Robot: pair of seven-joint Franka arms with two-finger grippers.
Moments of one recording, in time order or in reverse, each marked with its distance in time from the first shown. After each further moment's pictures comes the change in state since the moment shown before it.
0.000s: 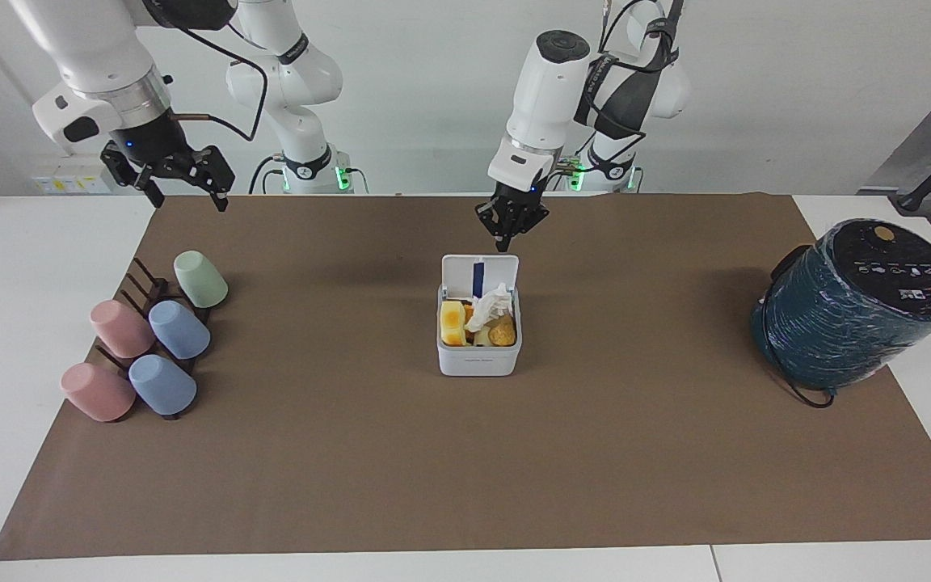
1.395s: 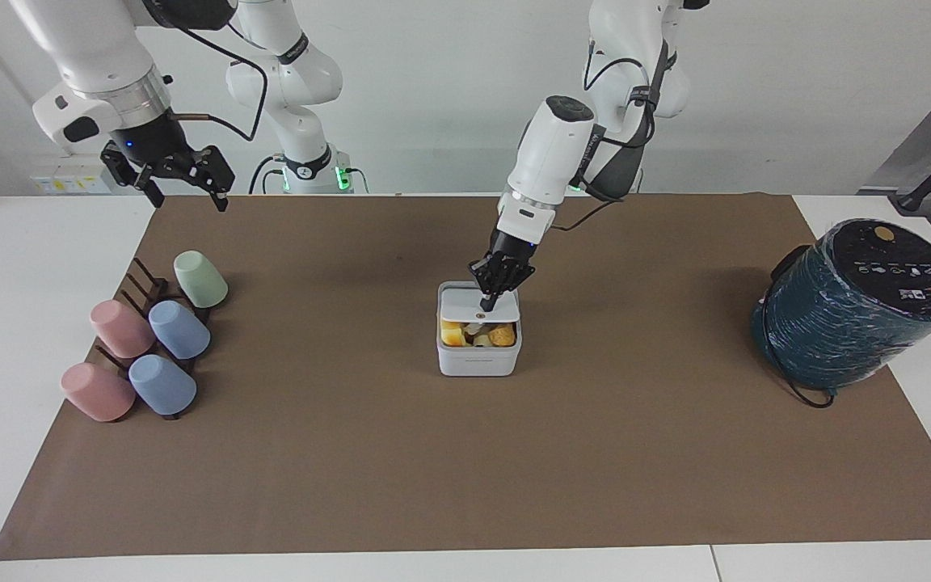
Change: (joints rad) left arm 0.030 0.231 0.017 0.021 -0.077 0.446 -0.051; right arm 0.000 0.000 0.000 0.000 0.000 0.000 0.000
